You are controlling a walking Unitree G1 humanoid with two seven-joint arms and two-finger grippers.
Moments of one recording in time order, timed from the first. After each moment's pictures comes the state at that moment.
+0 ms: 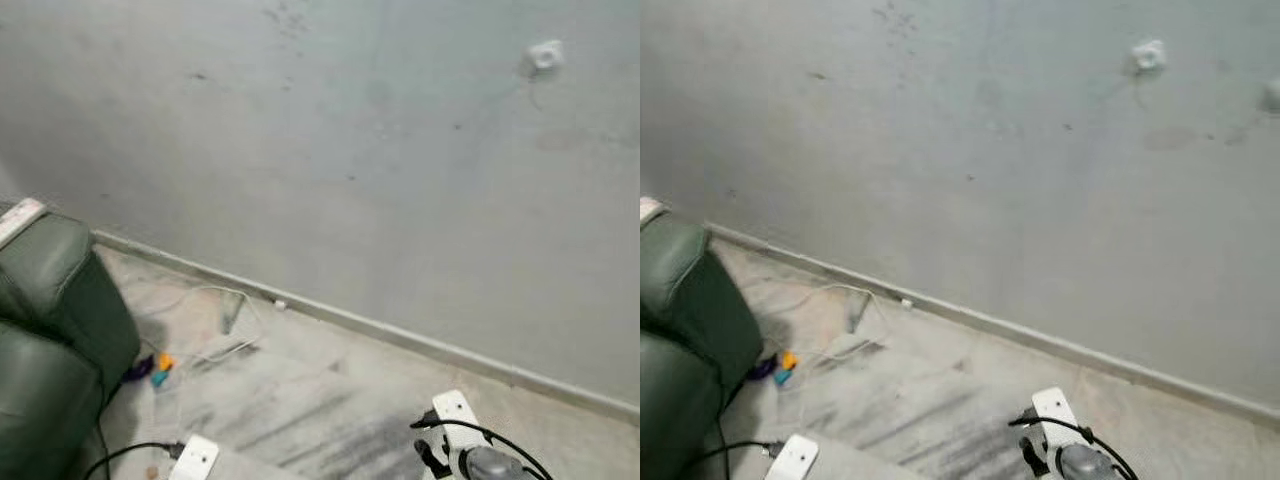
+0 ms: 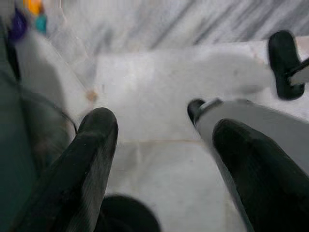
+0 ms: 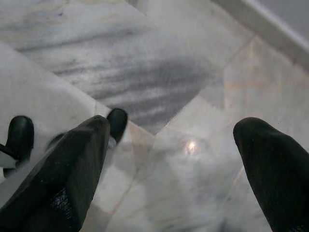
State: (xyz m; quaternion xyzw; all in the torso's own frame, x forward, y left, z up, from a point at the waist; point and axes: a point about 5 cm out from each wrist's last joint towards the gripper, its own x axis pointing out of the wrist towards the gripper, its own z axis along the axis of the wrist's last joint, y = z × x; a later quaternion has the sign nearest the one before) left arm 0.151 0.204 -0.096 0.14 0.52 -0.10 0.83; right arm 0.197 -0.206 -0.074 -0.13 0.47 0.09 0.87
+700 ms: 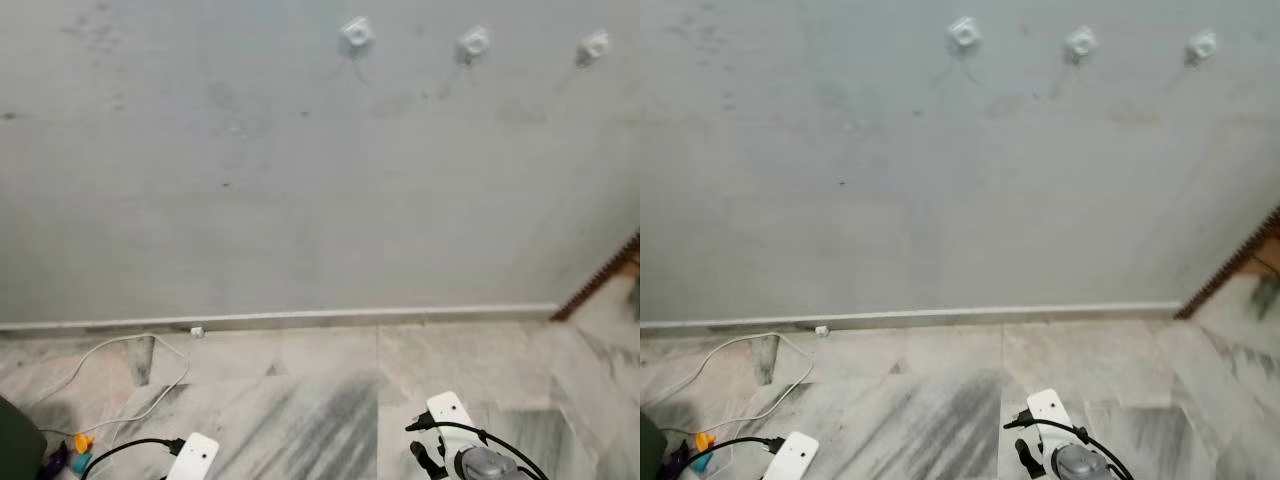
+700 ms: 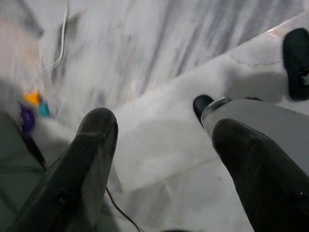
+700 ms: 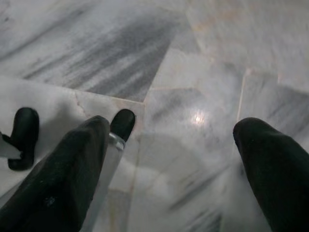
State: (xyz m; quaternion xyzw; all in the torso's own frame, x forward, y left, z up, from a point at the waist) left arm 0.153 0.207 -0.094 0.15 0.52 -0.10 0.83; right arm 0.199 -0.200 -0.074 -0.14 0.47 0.10 0.87
